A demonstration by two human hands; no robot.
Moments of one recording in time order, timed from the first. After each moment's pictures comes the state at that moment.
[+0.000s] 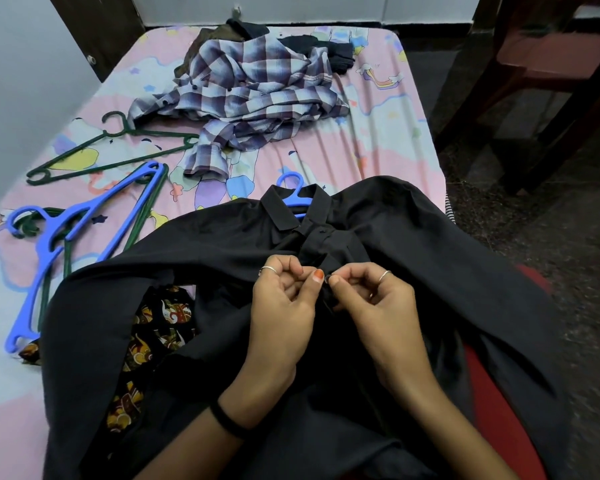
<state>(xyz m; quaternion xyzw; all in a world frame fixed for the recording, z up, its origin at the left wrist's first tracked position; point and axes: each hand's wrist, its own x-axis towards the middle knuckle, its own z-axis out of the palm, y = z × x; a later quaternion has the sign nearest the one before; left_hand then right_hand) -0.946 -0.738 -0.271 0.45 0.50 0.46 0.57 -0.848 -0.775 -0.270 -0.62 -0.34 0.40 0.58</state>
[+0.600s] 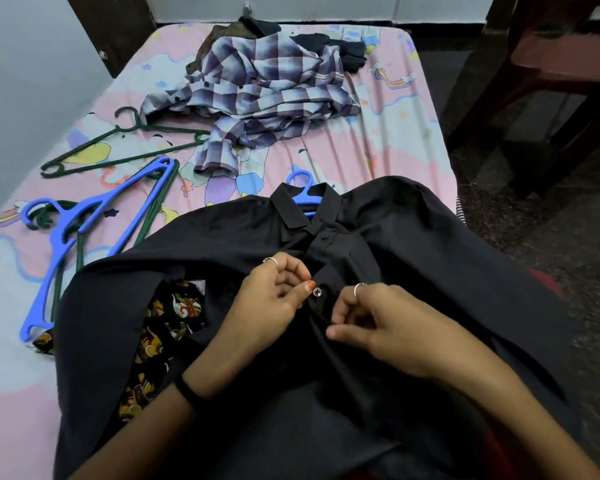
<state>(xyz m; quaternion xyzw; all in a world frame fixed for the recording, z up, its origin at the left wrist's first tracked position) -0.988 -0.710 -0.279 0.63 0.48 0.28 0.54 -0.820 -0.773 -0.242 -0.63 -0.66 0.39 0.12</state>
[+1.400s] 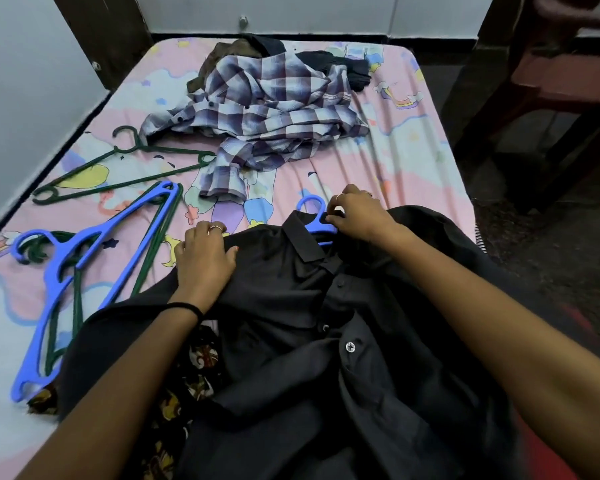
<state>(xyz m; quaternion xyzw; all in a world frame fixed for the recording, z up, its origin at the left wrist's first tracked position) -1.054 -0.535 -0.343 0.74 0.66 0.11 0.07 -0.785 -0.537 -0.318 -0.72 -0.67 0.15 0.09</state>
